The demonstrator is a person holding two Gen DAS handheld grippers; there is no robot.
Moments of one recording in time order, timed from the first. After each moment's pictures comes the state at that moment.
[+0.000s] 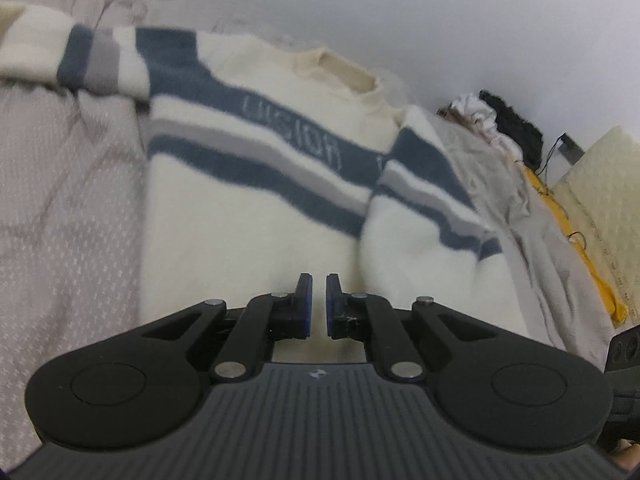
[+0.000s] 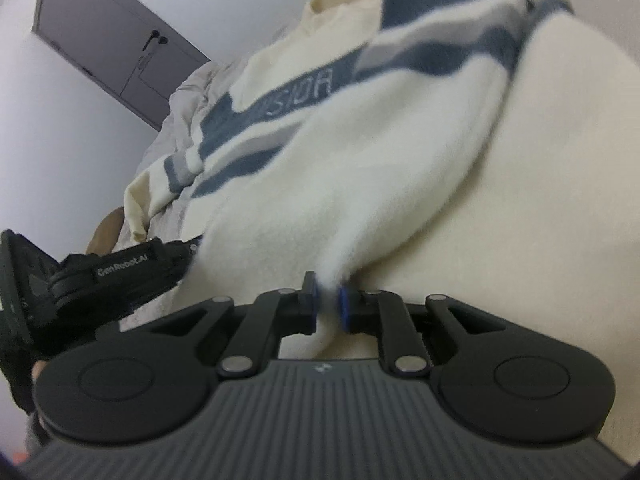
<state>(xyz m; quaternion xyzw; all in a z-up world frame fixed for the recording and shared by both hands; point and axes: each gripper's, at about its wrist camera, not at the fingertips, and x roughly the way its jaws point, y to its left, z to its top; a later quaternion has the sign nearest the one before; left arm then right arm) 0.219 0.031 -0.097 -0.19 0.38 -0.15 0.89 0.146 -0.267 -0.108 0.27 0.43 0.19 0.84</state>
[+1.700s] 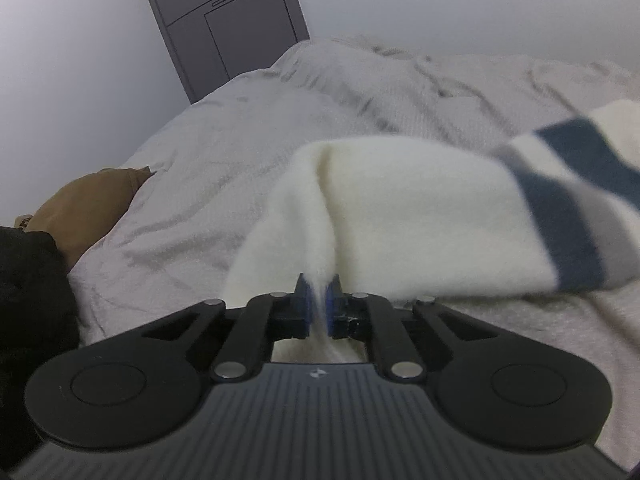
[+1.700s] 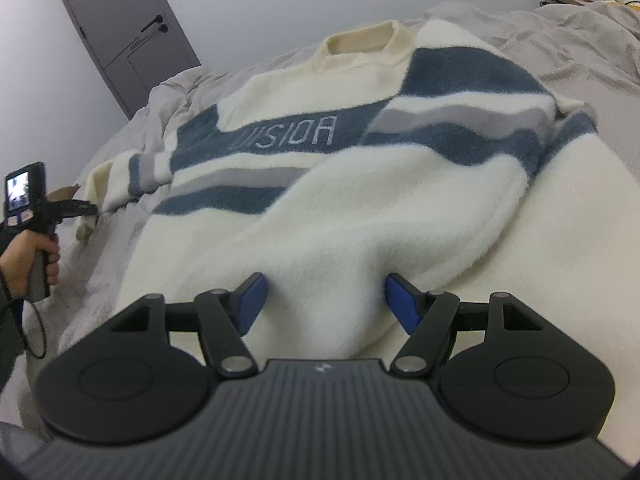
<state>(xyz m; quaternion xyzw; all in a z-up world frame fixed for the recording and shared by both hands) 0.368 0.280 -0.093 0.07 0.36 0.17 0.91 0.168 -0.234 -0.098 0.14 0.38 0.14 0.90</state>
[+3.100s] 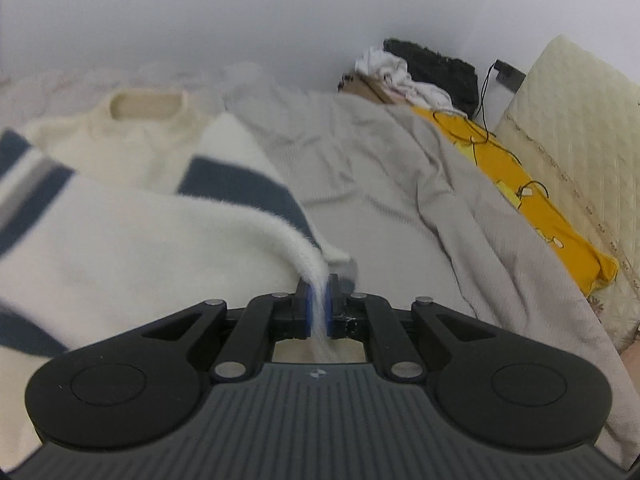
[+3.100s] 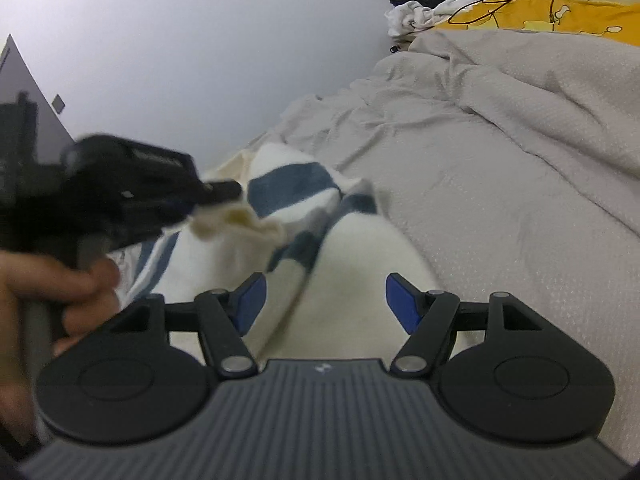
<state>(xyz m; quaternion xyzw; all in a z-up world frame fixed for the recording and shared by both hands) 0.289 -0.214 -0.017 -0.08 0.39 -0.24 0.89 0.100 -0.391 -0.062 0.28 0.28 -0.01 0.92</state>
